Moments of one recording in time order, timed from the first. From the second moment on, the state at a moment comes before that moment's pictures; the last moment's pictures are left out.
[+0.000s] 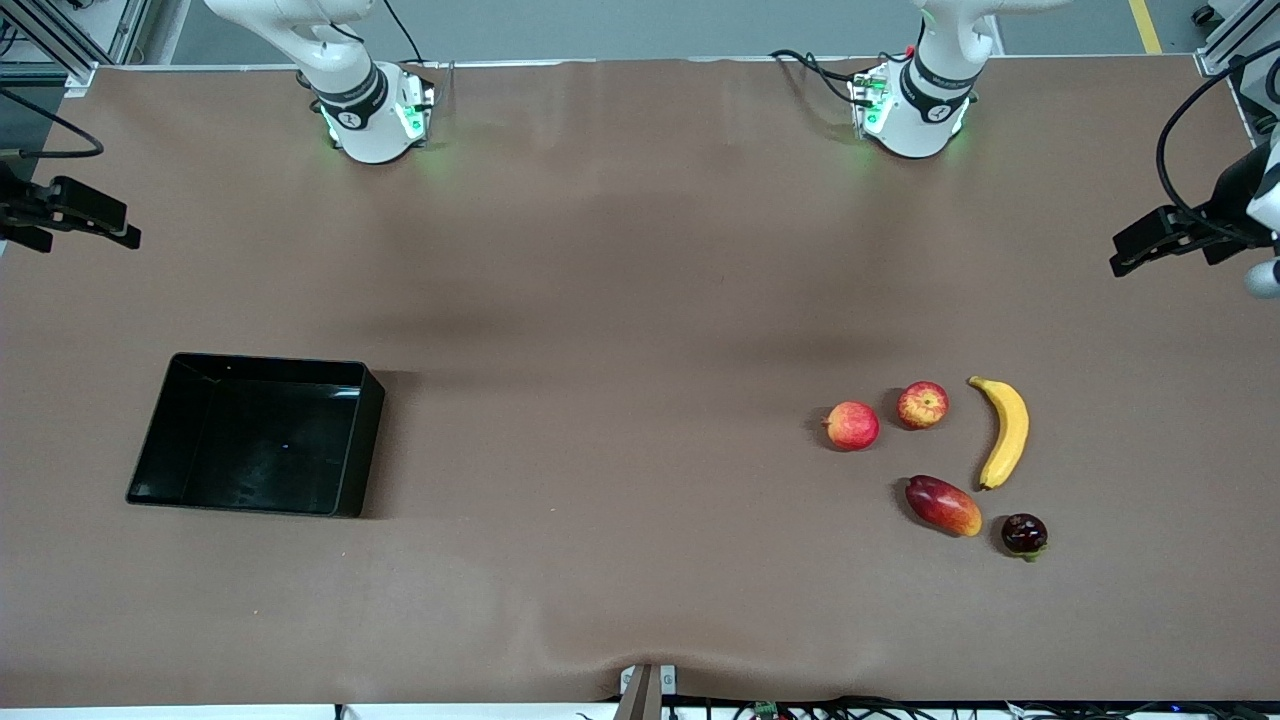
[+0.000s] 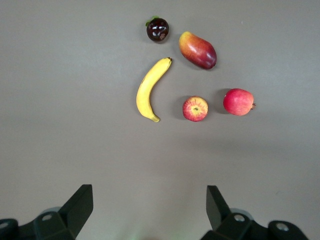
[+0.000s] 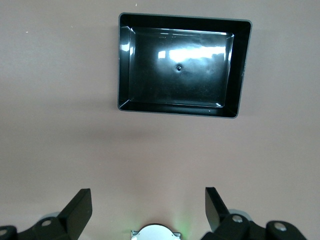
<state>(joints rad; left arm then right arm) 0.00 0.04 -0.04 -1.52 0.04 1.51 -0.14 -0.02 0.03 -0.06 -1.47 0.03 1.38 -0.08</state>
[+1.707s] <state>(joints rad) -0.03 0.43 -0.10 -2.00 0.04 2.43 -0.25 -0.28 0.55 -0.07 -1.79 0.03 2.41 -0.38</state>
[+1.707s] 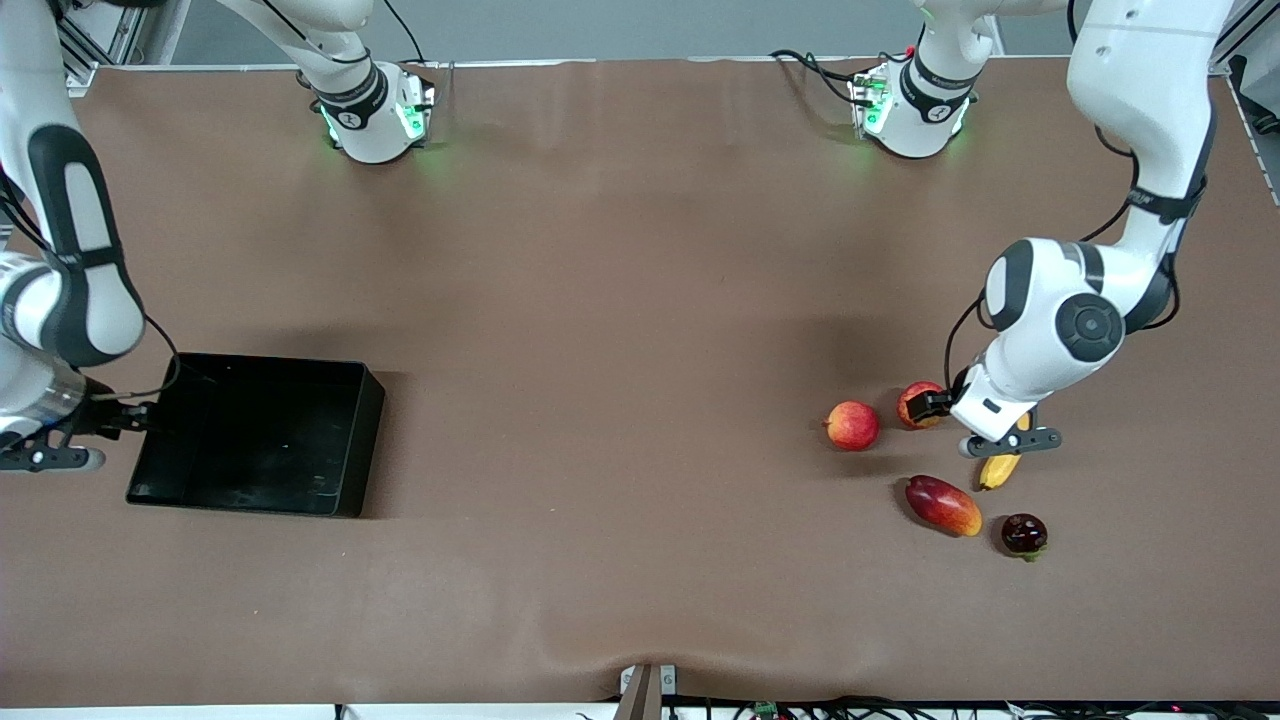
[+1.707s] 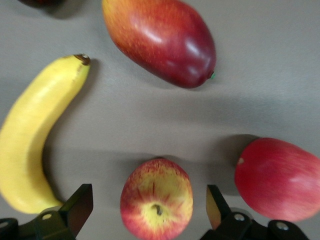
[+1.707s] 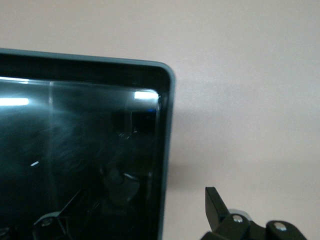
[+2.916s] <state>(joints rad) -0.03 0.44 -0.14 -2.00 0.04 2.41 -0.24 -0.26 0.62 -0.05 -1.63 0.06 2.22 -0.36</state>
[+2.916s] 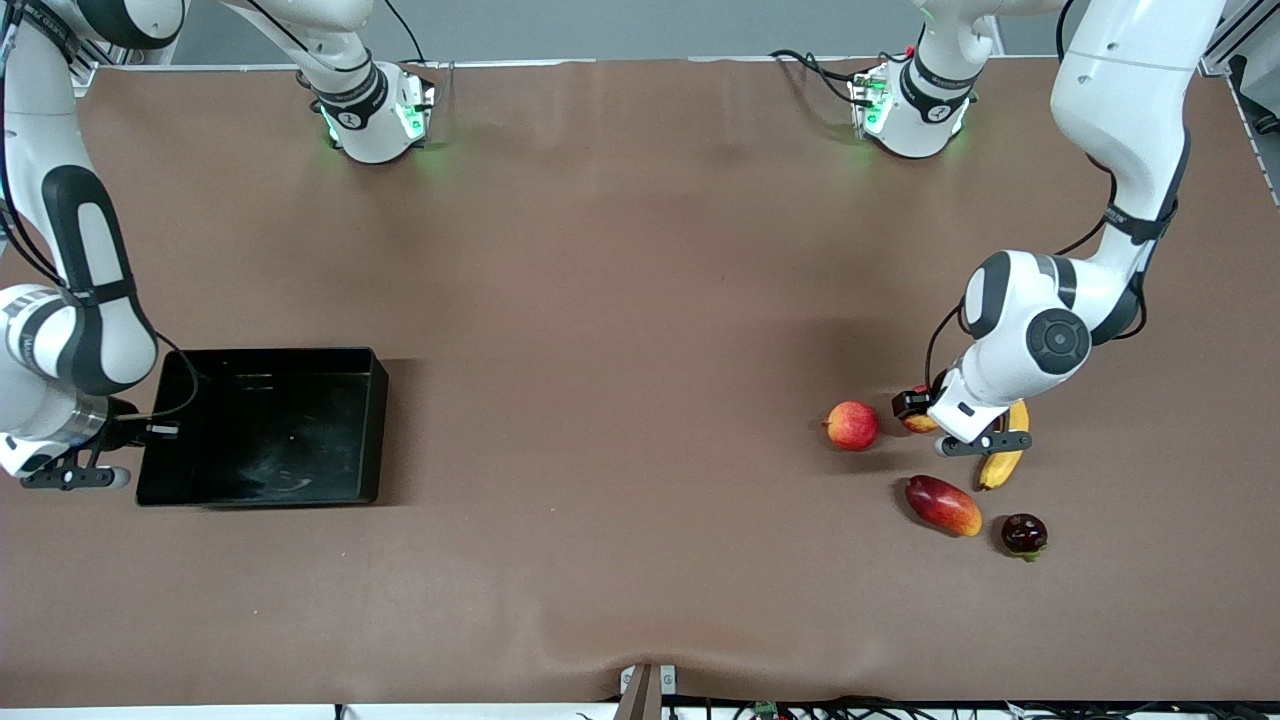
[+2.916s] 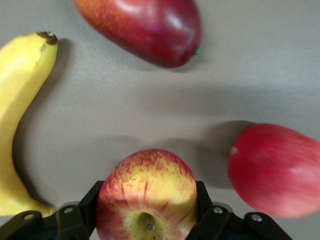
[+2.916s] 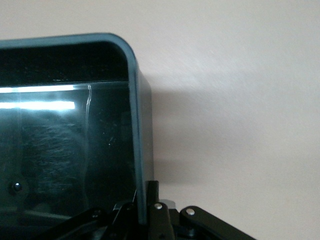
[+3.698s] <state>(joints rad) -0.03 0.26 -0.30 -1.88 0.04 2.06 -0.41 0.12 0.53 -0.04 -1.59 0.17 2.12 -0.04</state>
